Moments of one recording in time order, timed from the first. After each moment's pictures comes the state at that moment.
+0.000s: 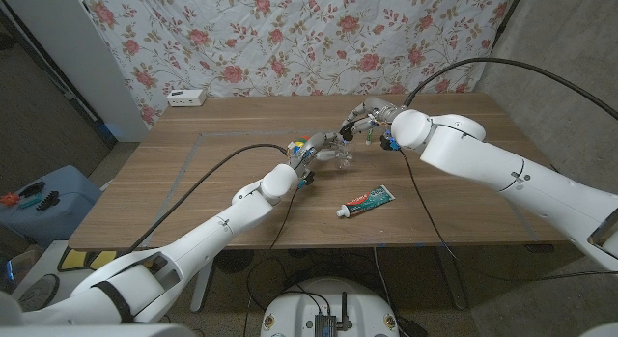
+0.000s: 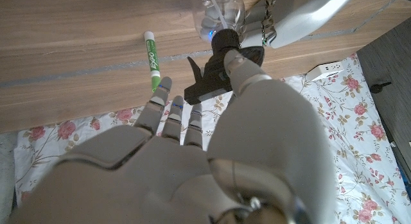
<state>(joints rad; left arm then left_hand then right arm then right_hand) 0.67 0.40 0.74 -1.34 -0.05 -0.15 0.13 1.13 -0.02 0.34 -0.20 0.24 0.60 -0.04 0.49 0.21 0.60 -0.08 0.51 0.38 0.69 -0.06 0.24 0.30 0.18 -0.04 0.18 0.16 -0.46 -0.81 -0.85 -2.27 0.14 -1.07 -0.13 1.13 0.04 0.47 -0.17 0.22 0.85 -0.18 0.40 0.25 0.23 0.05 0.20 0.20 0.19 0.12 0.20 0.19 0.35 0.16 0.18 0.16</state>
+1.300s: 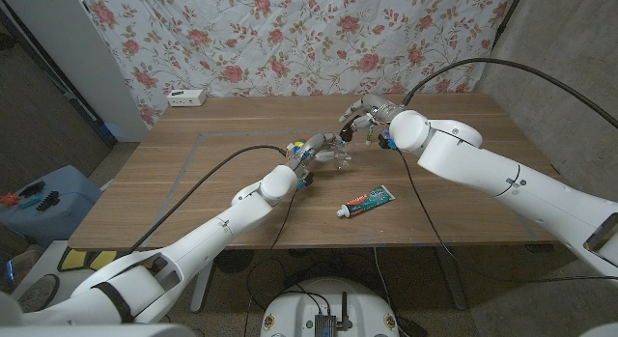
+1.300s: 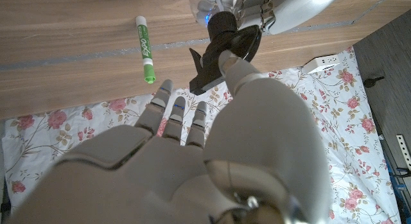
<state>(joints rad) 0.68 0.40 0.73 -1.33 -0.05 -0.16 0.14 1.13 -0.02 0.34 -0.21 0.24 0.60 -0.04 0.49 0.21 0.60 -0.08 0.51 0.38 0.70 -0.05 0.24 0.30 0.18 -0.04 0.18 0.16 -0.49 -0.80 -0.84 -2.26 0.06 -1.02 -0.12 1.18 0.06 0.46 -0.17 0.23 0.80 -0.22 0.36 0.22 0.25 -0.01 0.20 0.20 0.19 0.09 0.21 0.20 0.32 0.14 0.18 0.16</state>
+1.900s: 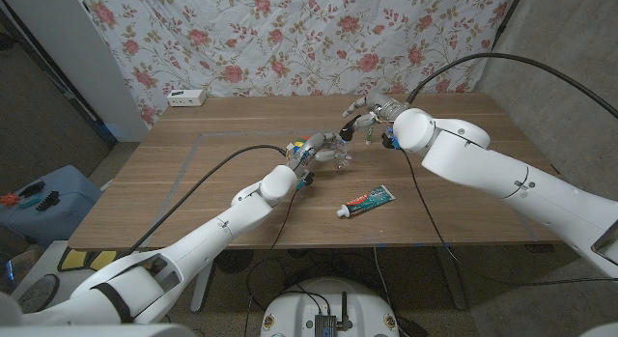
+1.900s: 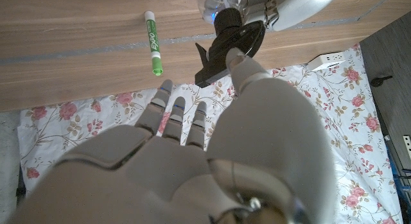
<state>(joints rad) 0.68 0.40 0.73 -1.33 -0.05 -0.18 0.15 1.13 -0.02 0.35 -0.21 0.24 0.60 -0.04 0.49 0.21 0.60 -0.08 0.51 0.38 0.70 -0.05 0.24 0.30 0.18 -0.04 0.18 0.16 -0.50 -0.81 -0.82 -2.34 0.05 -1.10 -0.13 1.09 0.02 0.40 -0.13 0.22 0.70 -0.21 0.30 0.21 0.23 0.01 0.20 0.20 0.17 0.10 0.21 0.20 0.32 0.14 0.18 0.16</state>
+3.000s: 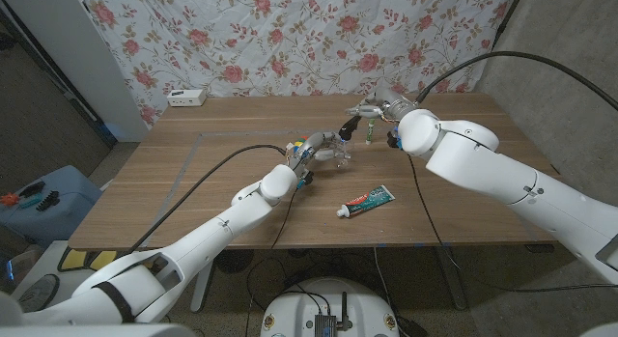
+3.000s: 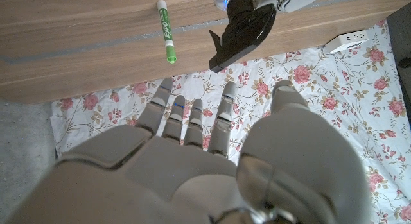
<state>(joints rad) 0.67 0.39 0.73 -1.32 -0.05 -0.17 0.15 1.13 -0.02 0.35 -0.21 0.24 0.60 -0.04 0.49 0.21 0.60 -0.08 0.50 0.38 0.70 -0.05 0.23 0.30 0.18 -0.04 0.18 0.16 -0.54 -0.80 -0.79 -2.40 0.09 -1.20 -0.26 0.65 0.00 0.24 0.02 0.18 0.66 -0.01 0.25 0.23 0.27 0.11 0.20 0.20 0.21 0.15 0.21 0.20 0.35 0.18 0.19 0.17</state>
